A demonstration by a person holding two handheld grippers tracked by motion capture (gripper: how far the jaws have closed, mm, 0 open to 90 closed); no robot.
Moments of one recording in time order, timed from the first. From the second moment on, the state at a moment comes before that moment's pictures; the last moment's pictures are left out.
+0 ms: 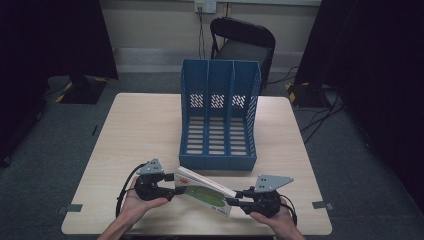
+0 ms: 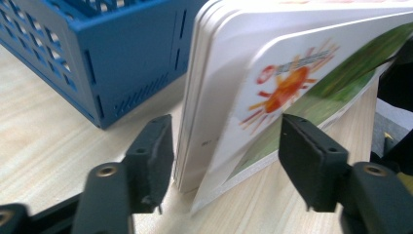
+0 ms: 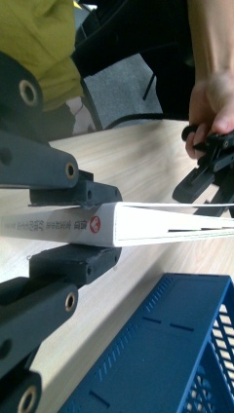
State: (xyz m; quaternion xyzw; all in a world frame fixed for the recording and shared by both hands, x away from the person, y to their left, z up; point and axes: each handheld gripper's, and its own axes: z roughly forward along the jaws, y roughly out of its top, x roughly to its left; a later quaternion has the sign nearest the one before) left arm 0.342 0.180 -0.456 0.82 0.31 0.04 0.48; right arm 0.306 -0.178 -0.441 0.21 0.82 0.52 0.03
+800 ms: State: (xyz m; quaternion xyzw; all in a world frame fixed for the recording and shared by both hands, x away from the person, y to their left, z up) left arm 0.344 0.167 -0.464 0.84 0.31 0.05 0.45; right arm 0.317 -0.127 -0.460 0.20 0.85 0.48 0.02
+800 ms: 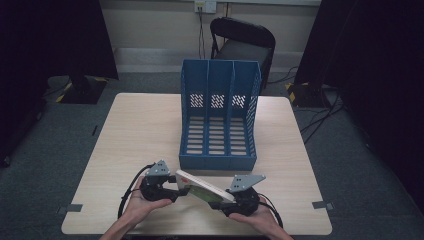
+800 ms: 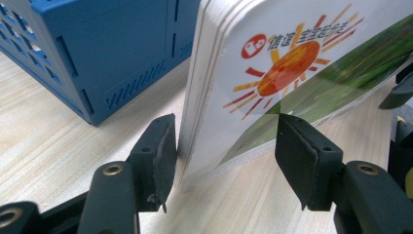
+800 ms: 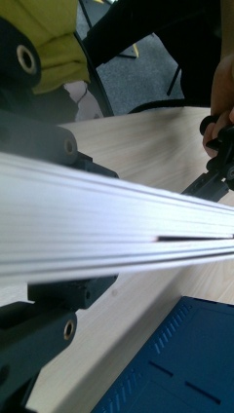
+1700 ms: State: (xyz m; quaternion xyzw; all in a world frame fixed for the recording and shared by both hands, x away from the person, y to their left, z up) left arm 0.350 0.184 -0.462 0.83 0.34 0.07 0.43; right arm 0.322 -0.122 -0.464 0.22 0.85 0.47 0.05
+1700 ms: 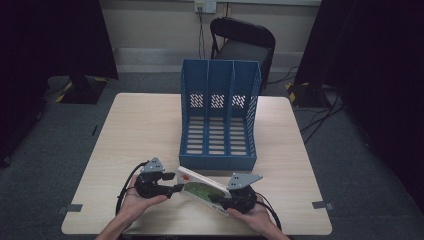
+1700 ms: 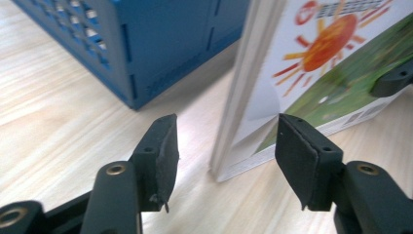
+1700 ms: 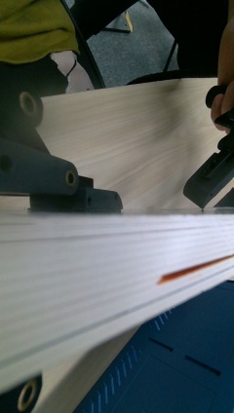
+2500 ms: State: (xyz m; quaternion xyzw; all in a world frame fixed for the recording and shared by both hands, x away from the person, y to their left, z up) left arm 0.379 0.227 -0.485 0.82 0.48 0.14 0.30; right arm 0.316 -0.132 -0.450 0.24 0.84 0.48 0.05
